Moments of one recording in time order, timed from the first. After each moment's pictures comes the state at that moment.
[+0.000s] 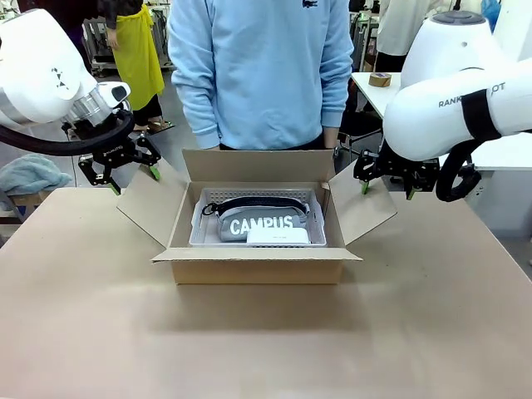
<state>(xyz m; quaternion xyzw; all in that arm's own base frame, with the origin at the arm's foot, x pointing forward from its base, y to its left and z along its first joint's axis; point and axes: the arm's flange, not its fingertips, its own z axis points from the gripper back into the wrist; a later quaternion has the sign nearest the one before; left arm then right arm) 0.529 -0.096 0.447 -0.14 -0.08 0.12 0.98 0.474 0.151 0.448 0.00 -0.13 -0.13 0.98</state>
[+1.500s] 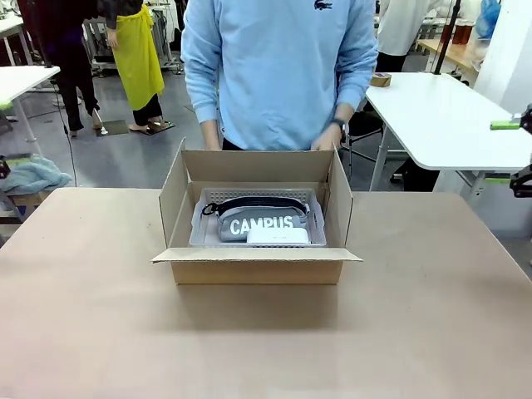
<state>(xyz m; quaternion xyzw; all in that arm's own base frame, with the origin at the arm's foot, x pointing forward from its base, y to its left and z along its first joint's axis) 0.416 0.148 0.461 -0.70 -0.12 0.08 0.70 0.360 -0.101 0.473 0.59 -0.15 -0.22 0.76</state>
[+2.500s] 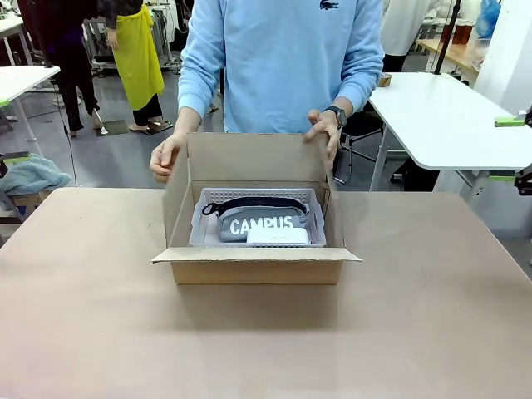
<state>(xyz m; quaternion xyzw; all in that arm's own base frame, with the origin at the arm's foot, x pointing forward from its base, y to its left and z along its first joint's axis) 0.412 0.148 0.458 -0.69 -0.12 0.09 0.71 0.358 -0.105 0.475 0.59 -0.15 -0.22 0.76</state>
